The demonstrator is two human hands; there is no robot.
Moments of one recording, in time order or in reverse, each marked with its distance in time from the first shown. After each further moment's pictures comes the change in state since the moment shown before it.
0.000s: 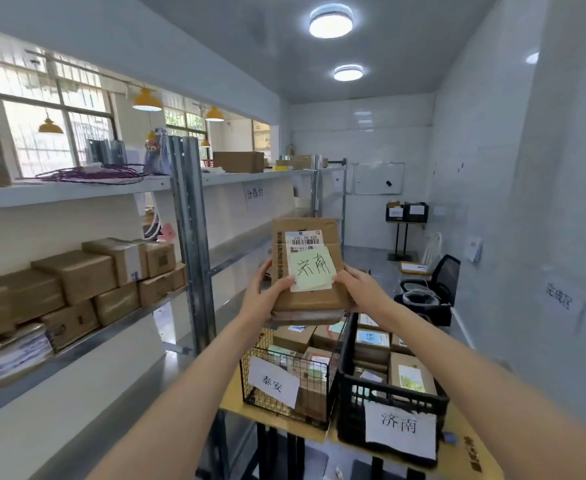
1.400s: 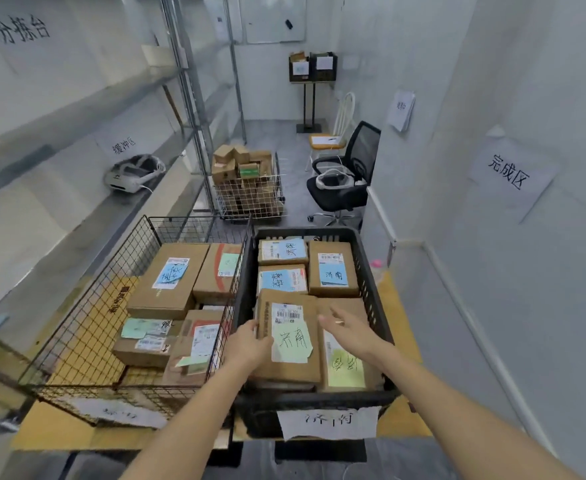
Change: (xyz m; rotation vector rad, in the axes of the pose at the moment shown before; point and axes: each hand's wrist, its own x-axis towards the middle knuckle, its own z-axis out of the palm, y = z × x) left_hand 0.311 -0.367 0.260 0.768 -0.406 -0.418; right_hand 0.212 0.422 -0.187 -0.145 0.049 0.610
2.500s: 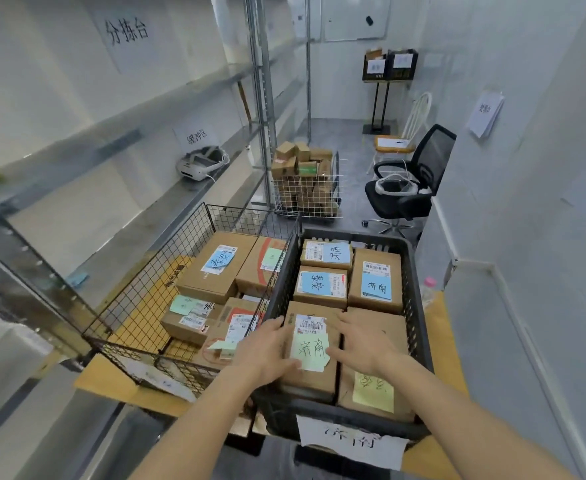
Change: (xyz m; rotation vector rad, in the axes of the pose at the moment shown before) left_hand -0.007 -0.016 -0.008 0.615 -0.001 0.244; right_hand 0.045 -0.006 0.012 -0.860 -0.154 -0.332
